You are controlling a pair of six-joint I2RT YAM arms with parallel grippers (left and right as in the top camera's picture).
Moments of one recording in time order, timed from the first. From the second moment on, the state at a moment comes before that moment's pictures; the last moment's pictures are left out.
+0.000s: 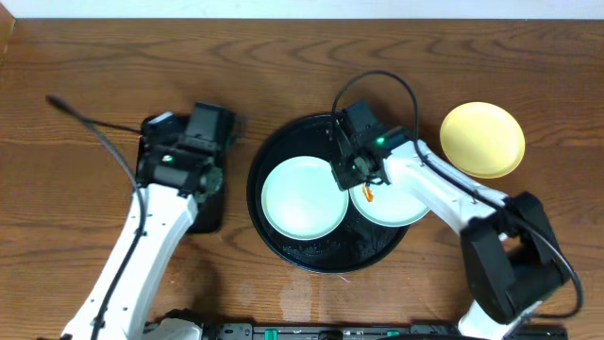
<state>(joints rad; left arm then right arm) -0.23 1.33 1.13 -1.06 -0.51 -0.81 0.55 1.83 1.25 -0.65 -0.10 0.17</state>
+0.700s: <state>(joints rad) -0.12 1.32 1.13 -1.16 -0.40 -0.83 0.56 1.90 1.36 -0.72 -0.10 0.07</state>
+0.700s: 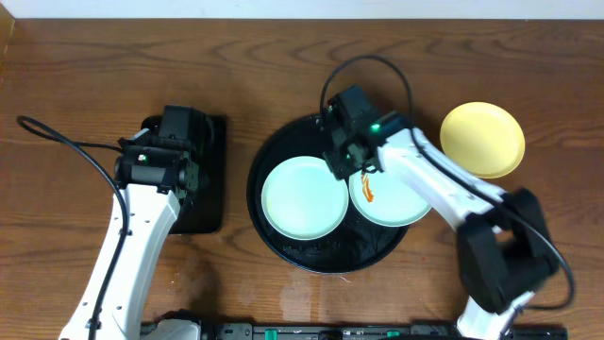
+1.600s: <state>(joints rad) -0.12 1.32 1.13 -1.16 -0.40 -0.83 0.67 2.02 1.48 -0.81 0.13 0.13</state>
